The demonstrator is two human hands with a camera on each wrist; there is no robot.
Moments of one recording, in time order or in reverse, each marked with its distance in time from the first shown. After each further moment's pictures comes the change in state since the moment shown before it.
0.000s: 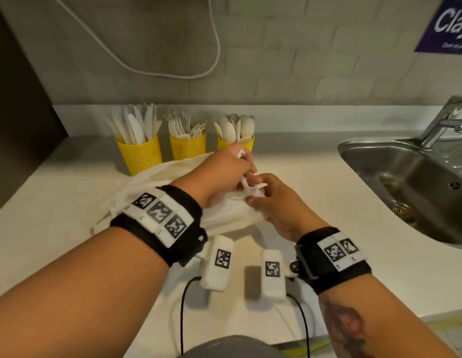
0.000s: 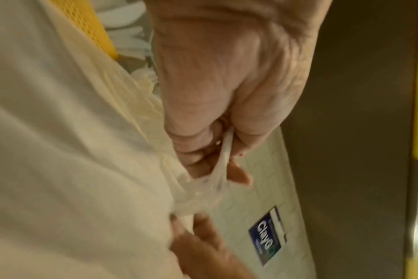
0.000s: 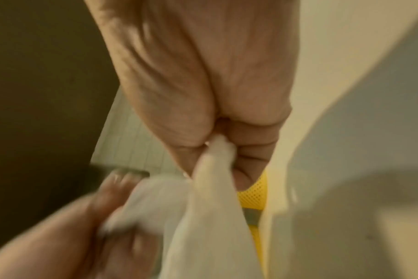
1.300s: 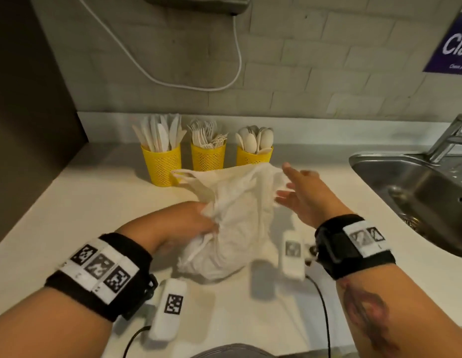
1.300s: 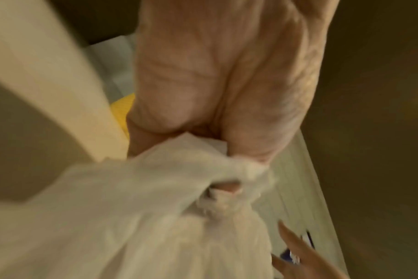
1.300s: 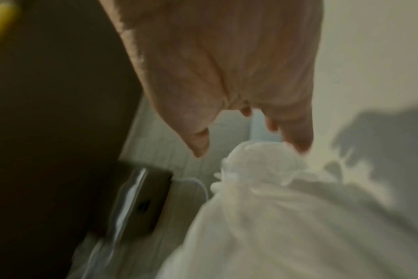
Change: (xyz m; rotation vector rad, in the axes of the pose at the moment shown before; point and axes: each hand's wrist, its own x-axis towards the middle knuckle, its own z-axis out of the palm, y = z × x) left_hand -0.064 -0.061 -0.094 0.272 -0.274 -0.169; right_hand 0.016 -0.044 0.010 0.199 0.313 0.165
